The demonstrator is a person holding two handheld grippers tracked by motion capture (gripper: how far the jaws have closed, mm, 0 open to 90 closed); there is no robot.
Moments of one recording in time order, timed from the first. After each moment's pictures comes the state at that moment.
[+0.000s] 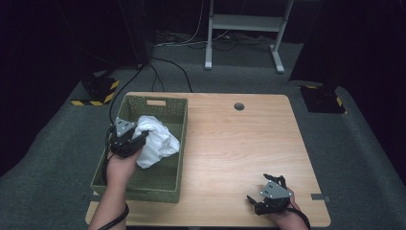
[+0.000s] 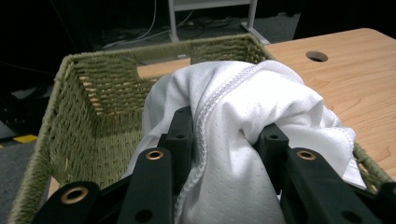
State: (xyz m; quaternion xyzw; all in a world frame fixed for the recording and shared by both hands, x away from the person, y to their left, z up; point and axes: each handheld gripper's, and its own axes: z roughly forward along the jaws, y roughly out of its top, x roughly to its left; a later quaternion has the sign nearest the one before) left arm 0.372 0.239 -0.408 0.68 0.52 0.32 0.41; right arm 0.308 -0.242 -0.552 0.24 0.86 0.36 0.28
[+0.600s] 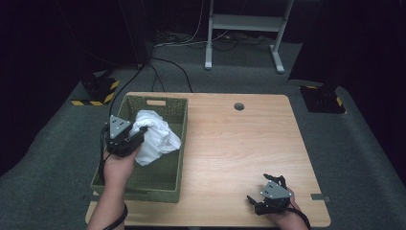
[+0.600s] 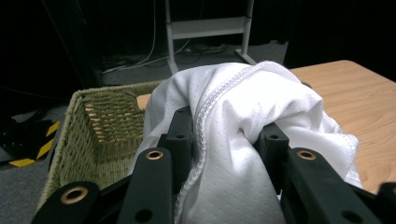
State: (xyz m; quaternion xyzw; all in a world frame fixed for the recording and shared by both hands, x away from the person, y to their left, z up) left arm 0.357 0.238 -0.382 0.65 0.50 0.34 0.46; right arm 0.308 -0.242 -0.552 0.24 0.86 0.36 0.28
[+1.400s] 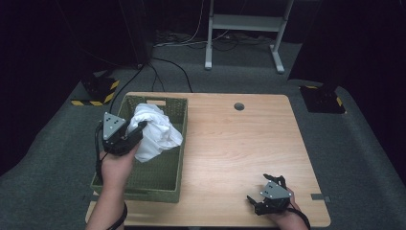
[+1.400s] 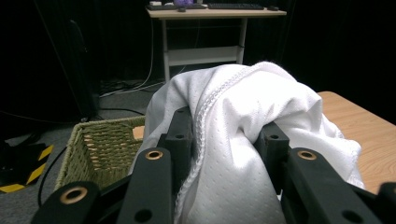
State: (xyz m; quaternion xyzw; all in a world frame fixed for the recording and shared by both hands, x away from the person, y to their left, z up) left arm 0.344 0.232 -0.362 0.63 0.48 0.36 0.49; right arm 0.308 -0.242 -0.552 0.24 0.86 0.36 0.28
